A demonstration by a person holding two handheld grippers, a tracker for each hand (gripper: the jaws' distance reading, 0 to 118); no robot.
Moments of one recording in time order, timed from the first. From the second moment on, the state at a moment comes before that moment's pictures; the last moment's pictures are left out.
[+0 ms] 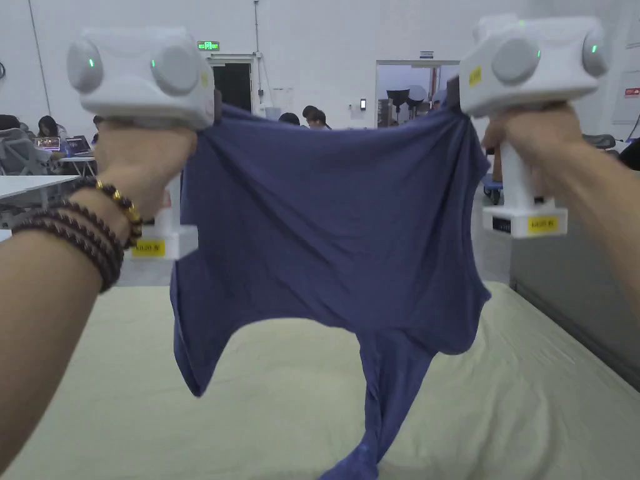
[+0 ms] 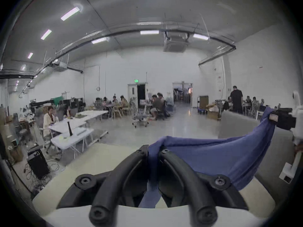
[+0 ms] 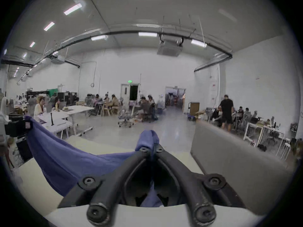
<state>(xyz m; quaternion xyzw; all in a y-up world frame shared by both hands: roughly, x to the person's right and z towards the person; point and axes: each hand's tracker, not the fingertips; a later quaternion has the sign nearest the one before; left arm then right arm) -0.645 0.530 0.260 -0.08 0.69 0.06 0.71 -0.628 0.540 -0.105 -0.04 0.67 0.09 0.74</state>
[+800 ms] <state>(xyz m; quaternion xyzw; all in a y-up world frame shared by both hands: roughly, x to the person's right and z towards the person) -0.474 0.186 0.320 -0.19 0.61 0.24 0.73 -0.413 0.184 -0.100 -0.21 0.69 0.20 0.67</state>
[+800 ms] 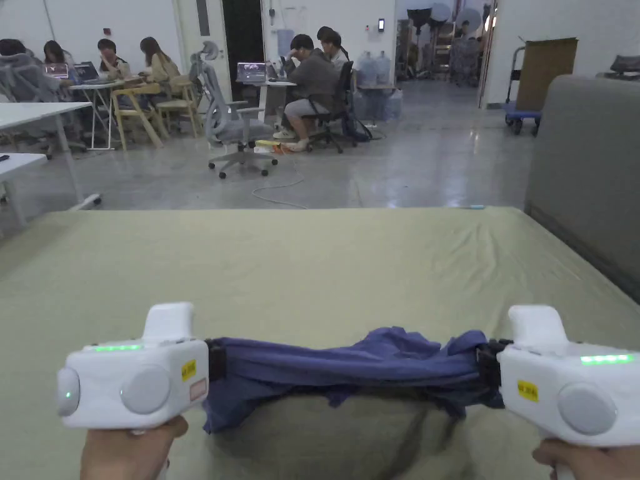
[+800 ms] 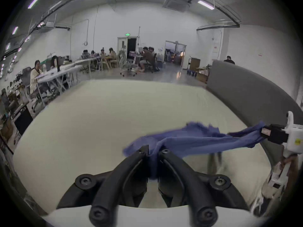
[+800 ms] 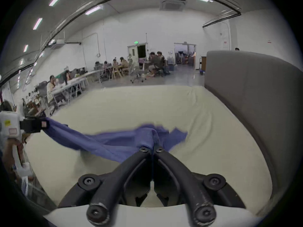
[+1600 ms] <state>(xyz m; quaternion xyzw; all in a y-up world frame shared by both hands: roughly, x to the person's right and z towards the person) -0.314 0.119 0.360 -0.27 0.58 0.28 0.72 -0.259 0.113 -0.082 -0.29 0.65 0.29 0.63</state>
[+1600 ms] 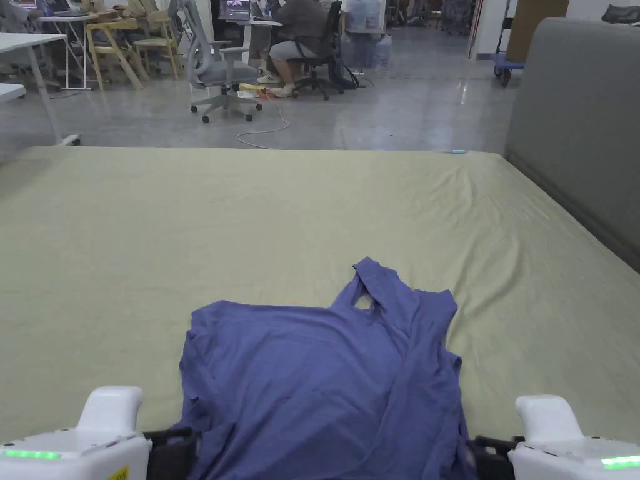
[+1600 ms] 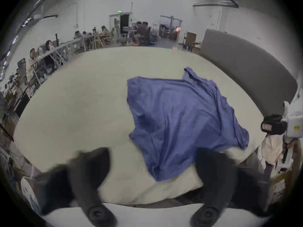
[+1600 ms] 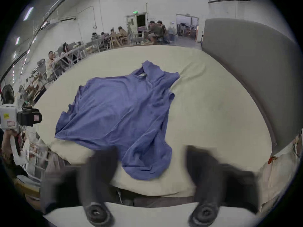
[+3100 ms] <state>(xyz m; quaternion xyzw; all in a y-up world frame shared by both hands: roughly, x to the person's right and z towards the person) -0.659 0.029 0.292 -0.40 0.54 0.29 0.68 -0.314 0.023 -0.080 -0.33 0.57 0.40 0.64</state>
